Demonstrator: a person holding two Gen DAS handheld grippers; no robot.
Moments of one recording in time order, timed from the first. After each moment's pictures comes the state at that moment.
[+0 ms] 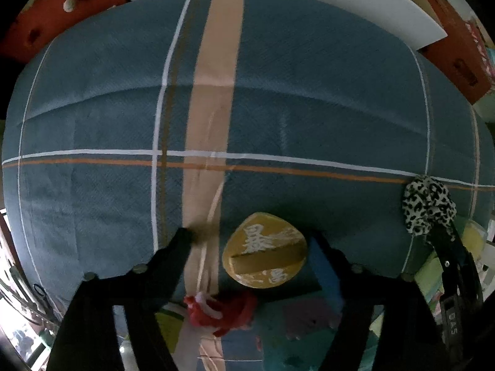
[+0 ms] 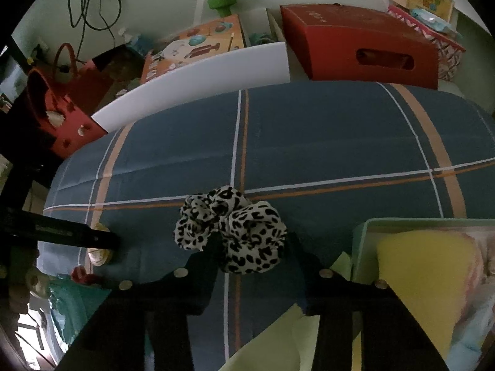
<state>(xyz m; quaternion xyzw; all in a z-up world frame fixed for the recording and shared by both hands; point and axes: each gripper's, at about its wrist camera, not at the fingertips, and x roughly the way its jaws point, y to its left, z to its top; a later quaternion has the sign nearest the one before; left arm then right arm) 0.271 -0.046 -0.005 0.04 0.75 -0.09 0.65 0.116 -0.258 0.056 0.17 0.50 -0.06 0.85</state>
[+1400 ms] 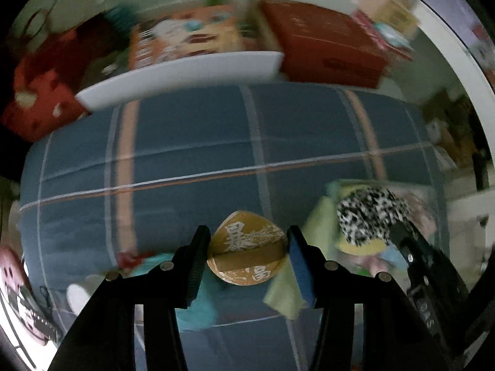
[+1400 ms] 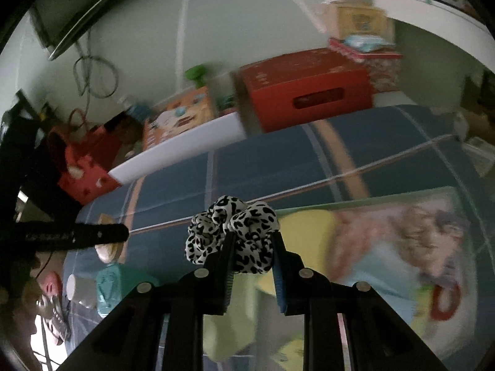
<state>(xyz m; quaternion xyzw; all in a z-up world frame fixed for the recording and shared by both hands) 0.149 -0.149 0.140 0.08 0.62 -0.21 0.75 -0.008 -0.323 0.150 0.22 0.40 -0.14 0.88</state>
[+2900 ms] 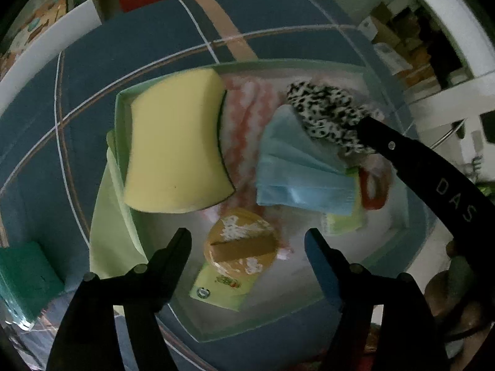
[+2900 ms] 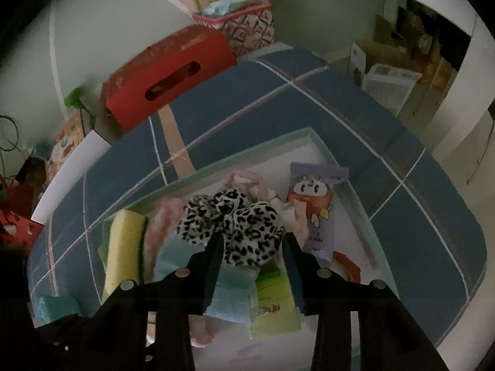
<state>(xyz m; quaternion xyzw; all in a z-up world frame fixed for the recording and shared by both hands) 0.035 -0.293 0.062 0.14 0.67 -0.34 0.65 -0.071 -0.440 0.116 0.28 0.45 -0.29 0.79</state>
